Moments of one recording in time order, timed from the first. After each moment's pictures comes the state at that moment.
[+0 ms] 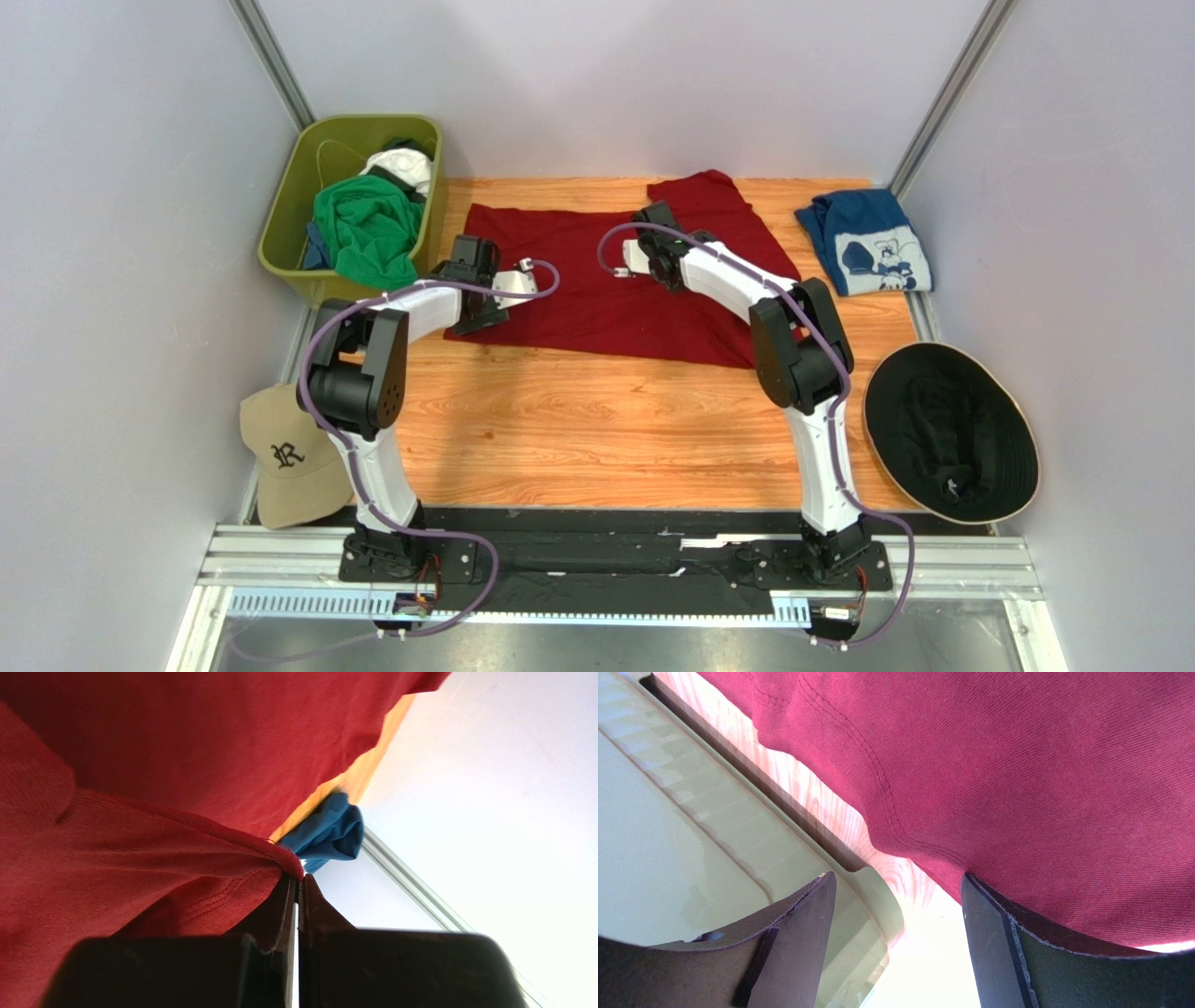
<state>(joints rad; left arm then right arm) -0.22 1.89 1.14 -0.19 -0.25 1.09 0.48 2.22 1.74 -0.52 0.66 -1.19</state>
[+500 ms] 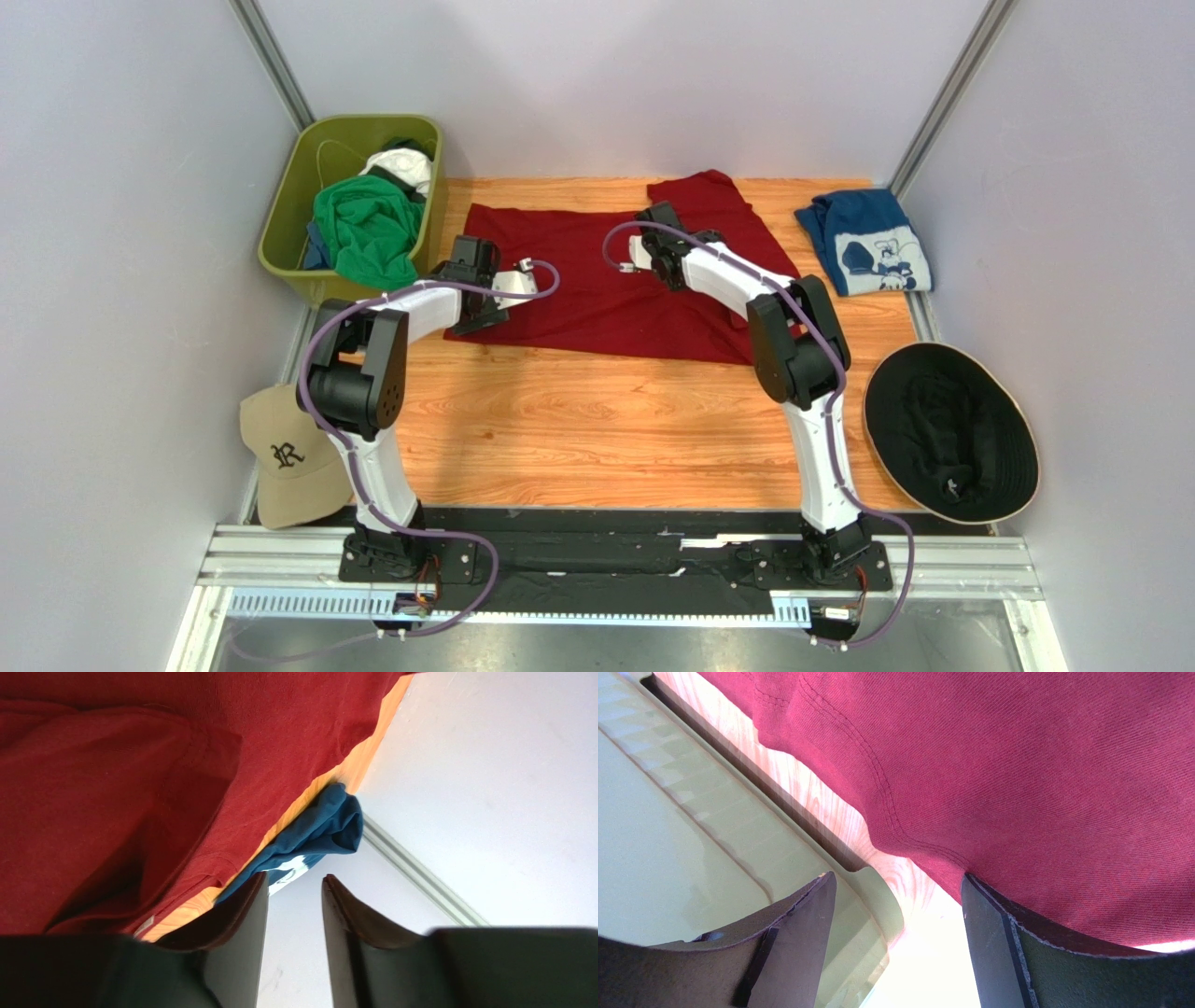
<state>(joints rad) -0.22 1.88 1.13 -0.19 -0.25 1.10 0.46 2.25 1.75 -0.45 0.71 -1.20</state>
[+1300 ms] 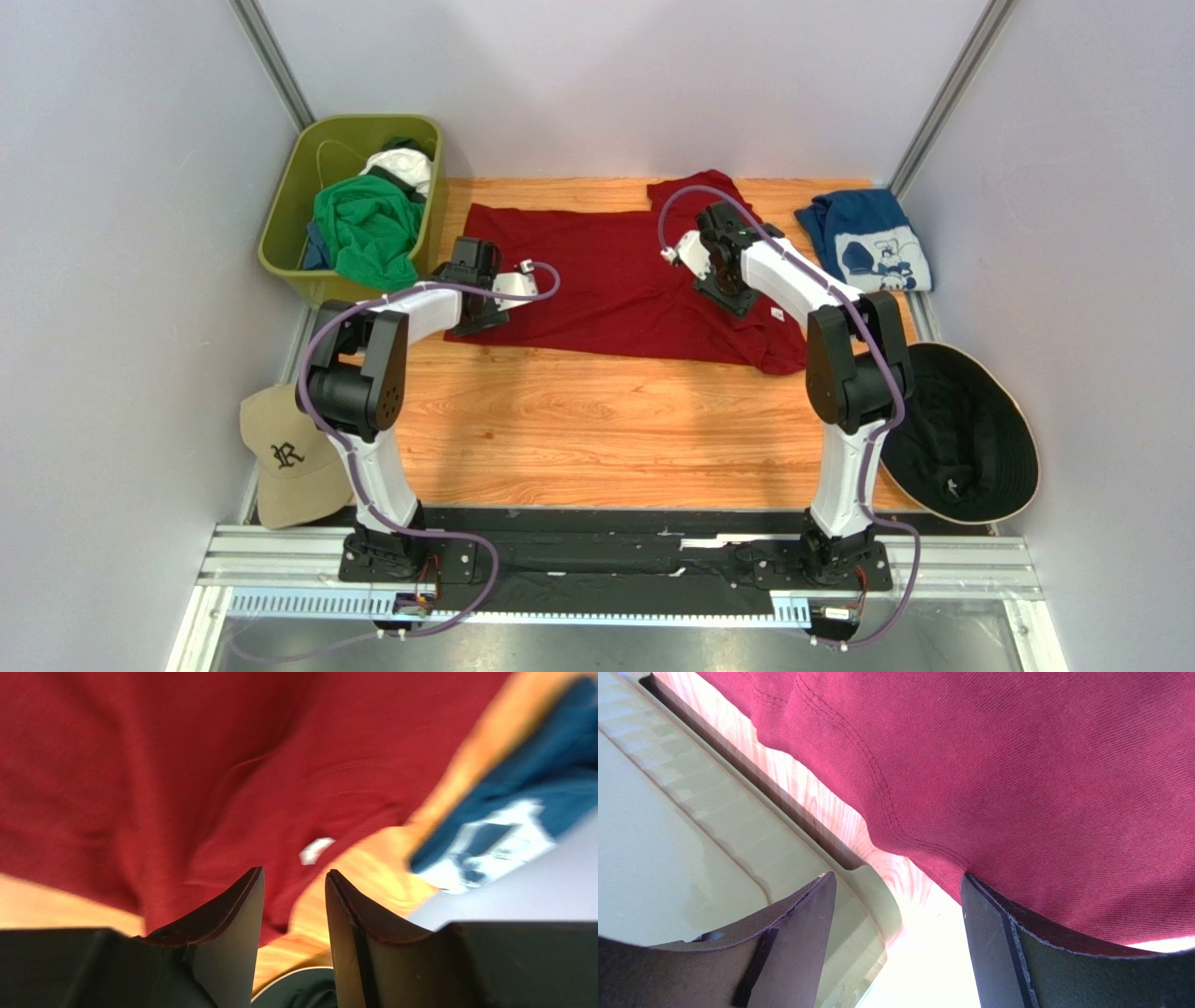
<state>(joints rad) -0.23 1.88 1.13 -0.19 -0.25 1.09 0.33 1.99 1.58 -0.76 0.29 -0.64</state>
